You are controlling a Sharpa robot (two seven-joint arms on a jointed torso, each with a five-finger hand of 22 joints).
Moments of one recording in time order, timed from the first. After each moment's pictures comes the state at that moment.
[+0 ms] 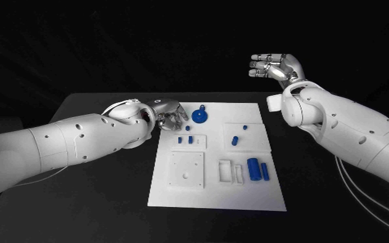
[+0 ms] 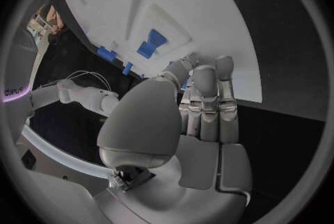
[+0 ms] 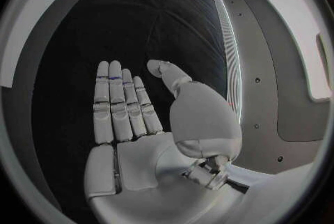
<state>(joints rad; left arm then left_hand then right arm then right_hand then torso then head) 1.29 -0.68 -0.19 1.27 -1.38 -0.24 -0.01 1.45 -0.09 0.28 -0.13 0.19 0.94 0.07 0.07 0.06 1.29 0.04 0.06 0.06 1.40 -0.04 1.12 0.38 0.11 1.27 -0.06 0.42 1.31 1.04 -0.62 0.39 1.14 -0.65 -0.44 0.24 1.15 -0.08 0.34 -0.23 0.66 0.96 0.16 0.07 0.06 1.11 0.13 0.08 0.06 1.19 0.10 0.14 0.12 0.09 1.11 0.08 0.10 0.07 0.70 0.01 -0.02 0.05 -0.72</state>
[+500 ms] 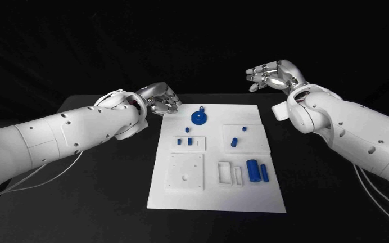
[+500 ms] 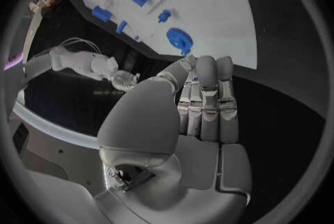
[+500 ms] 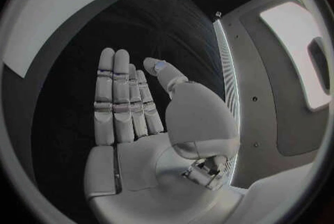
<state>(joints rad) 1.30 -0.72 -0.12 1.24 -1.10 -0.34 0.06 1.41 -0.09 0.31 -0.12 0.19 1.08 0.12 0.06 0.06 1.28 0.06 0.06 0.06 1.35 -0.04 0.94 0.30 0.10 1.21 -0.05 0.36 1.29 1.03 -0.70 0.39 1.22 -0.87 -0.28 0.17 1.22 -0.06 0.28 -0.28 0.55 1.14 0.12 0.07 0.07 1.26 0.06 0.07 0.06 1.45 -0.02 0.30 0.22 0.11 1.35 -0.03 0.30 0.16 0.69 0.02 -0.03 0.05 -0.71</state>
